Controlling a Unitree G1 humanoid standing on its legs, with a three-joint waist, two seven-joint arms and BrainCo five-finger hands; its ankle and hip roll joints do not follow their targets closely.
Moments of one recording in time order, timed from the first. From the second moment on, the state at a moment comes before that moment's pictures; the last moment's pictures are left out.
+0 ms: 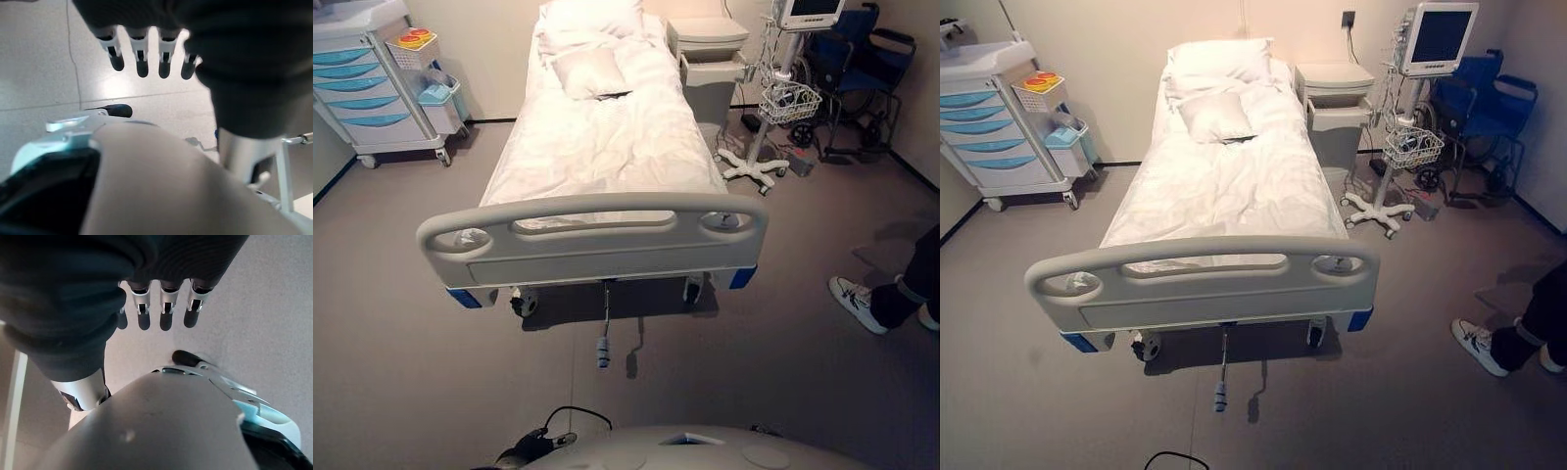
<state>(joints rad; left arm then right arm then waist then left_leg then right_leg) 0.01 0.20 -0.22 1.37 -0.21 -0.11 -0.03 0.01 -0.23 0.25 1.37 0.12 -0.09 0.01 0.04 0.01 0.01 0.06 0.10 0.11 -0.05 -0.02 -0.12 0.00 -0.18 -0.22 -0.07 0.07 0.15</state>
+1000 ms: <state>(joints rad) -0.23 0.22 -0.26 1.19 -0.39 -0.19 0.16 -0.07 -0.28 0.25 1.12 0.16 -0.13 -0.19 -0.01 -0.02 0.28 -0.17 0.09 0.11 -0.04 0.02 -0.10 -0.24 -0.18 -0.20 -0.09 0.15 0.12</state>
